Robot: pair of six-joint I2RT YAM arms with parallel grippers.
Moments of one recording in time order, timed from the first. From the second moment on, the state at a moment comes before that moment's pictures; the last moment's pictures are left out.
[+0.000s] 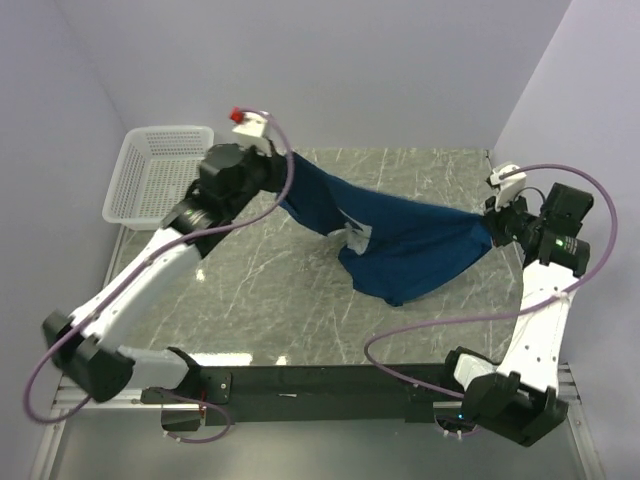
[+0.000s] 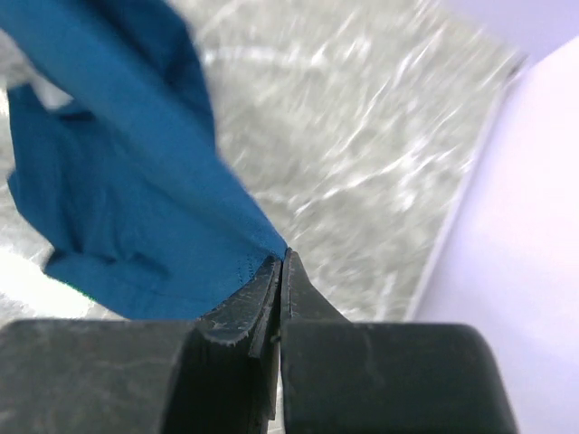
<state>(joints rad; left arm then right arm) -0.60 1.33 1.34 -0.15 -0.13 -0.19 -0.45 1.05 1.19 -0.85 -0.65 -0.73</state>
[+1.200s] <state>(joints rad) -0.60 0.73 1.33 -0.02 -0.19 -0.09 -0.45 0.73 1.54 -0.52 -0.74 -0.37</state>
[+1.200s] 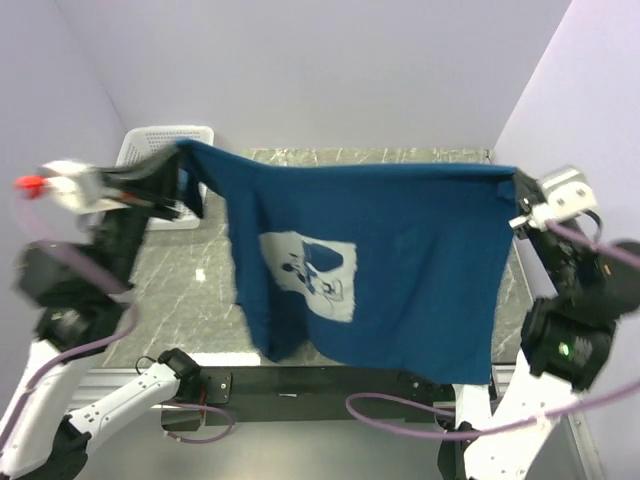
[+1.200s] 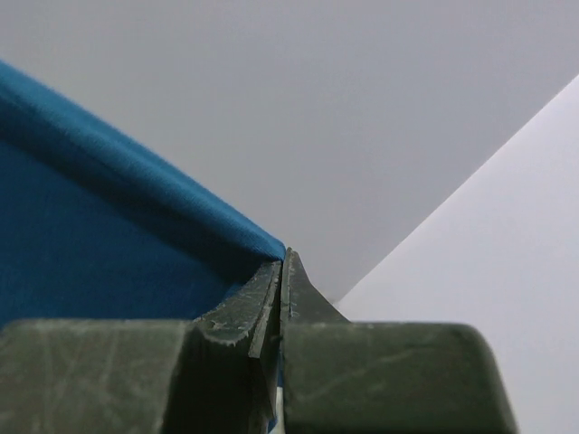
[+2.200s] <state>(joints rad) -0.46 1.80 1.69 -0.14 -0.35 -0.20 -0.18 1.39 1.06 -0.25 -0.29 -0.46</state>
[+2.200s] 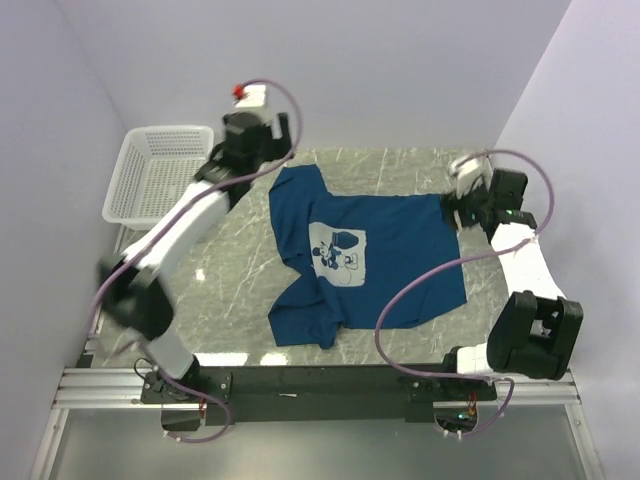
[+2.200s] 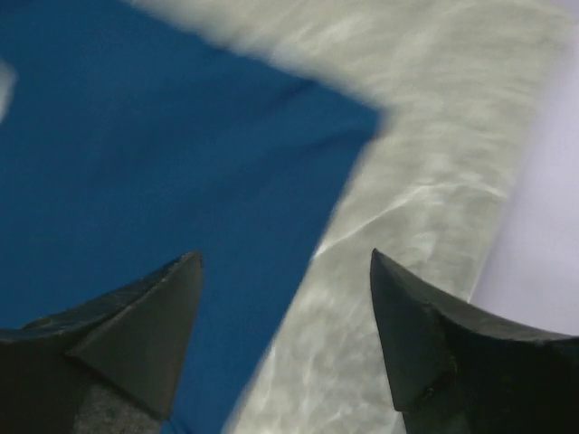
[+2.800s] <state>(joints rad) -0.47 1.31 0.58 -0.11 0.10 -0.91 -0.19 1.11 0.66 -0.75 -0.40 -0.86</state>
